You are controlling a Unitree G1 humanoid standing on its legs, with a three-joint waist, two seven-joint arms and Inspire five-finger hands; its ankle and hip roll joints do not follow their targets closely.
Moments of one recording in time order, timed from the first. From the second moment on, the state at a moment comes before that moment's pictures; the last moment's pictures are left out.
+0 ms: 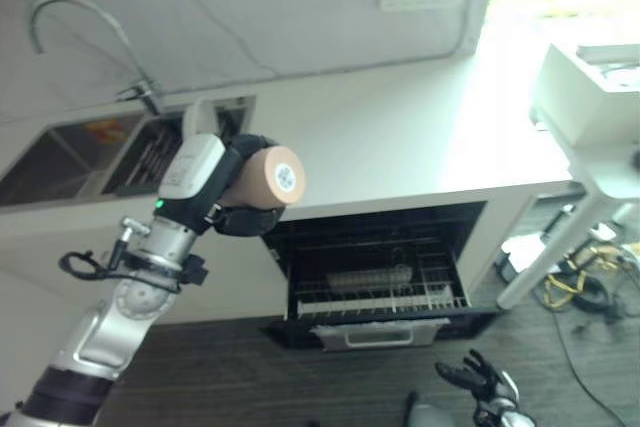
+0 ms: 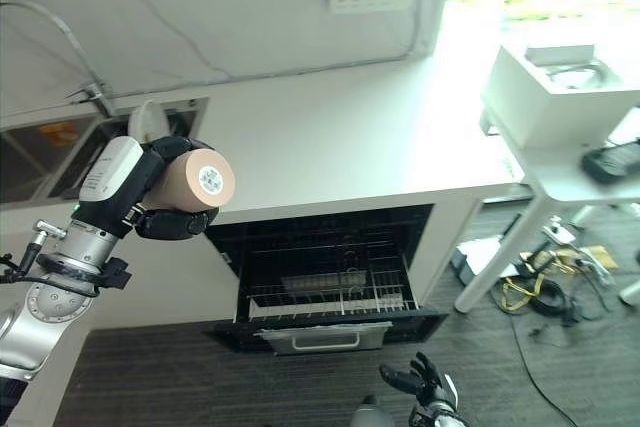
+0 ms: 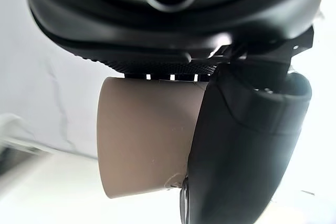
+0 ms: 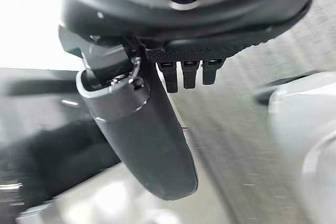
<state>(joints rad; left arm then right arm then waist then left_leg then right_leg) -0.13 0.86 -0.07 -0.14 0.25 -0.27 0.14 0.10 -0.26 0.06 0.81 0.47 -0.16 -0.09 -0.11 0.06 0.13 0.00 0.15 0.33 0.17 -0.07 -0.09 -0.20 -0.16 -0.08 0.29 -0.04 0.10</state>
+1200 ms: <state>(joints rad) -0.08 0.29 -0.19 -0.09 -0.60 -0.24 0.15 -0.11 -0.45 0.24 -0.19 0.33 -0.48 -0.09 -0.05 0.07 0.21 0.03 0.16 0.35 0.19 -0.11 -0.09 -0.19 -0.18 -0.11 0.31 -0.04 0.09</state>
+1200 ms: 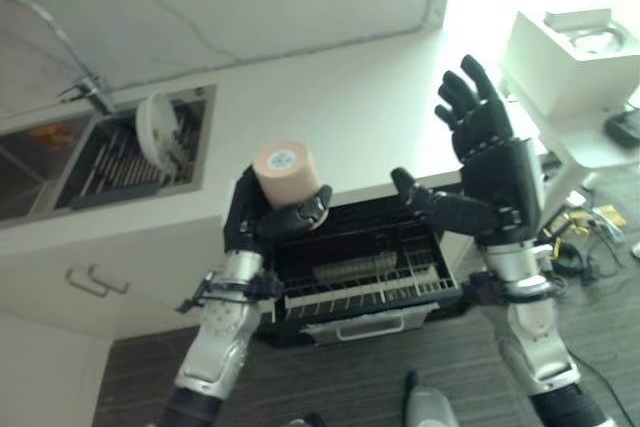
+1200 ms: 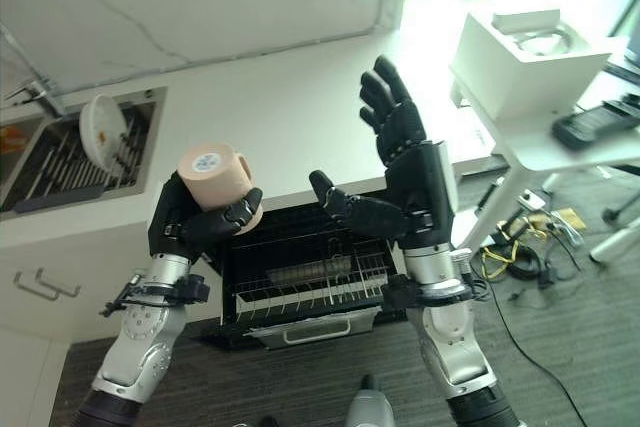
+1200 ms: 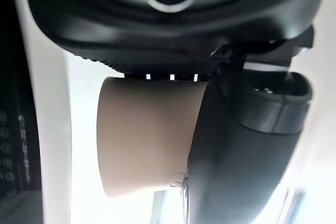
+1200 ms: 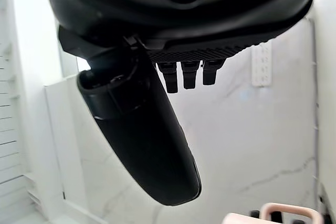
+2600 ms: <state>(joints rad) -0.06 0.21 -0.24 0.00 -1.12 -0.25 0.17 -0.32 -0.40 0.52 -0.14 0.27 -0.08 0.01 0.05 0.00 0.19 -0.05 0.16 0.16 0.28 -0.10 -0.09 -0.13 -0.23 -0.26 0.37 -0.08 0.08</state>
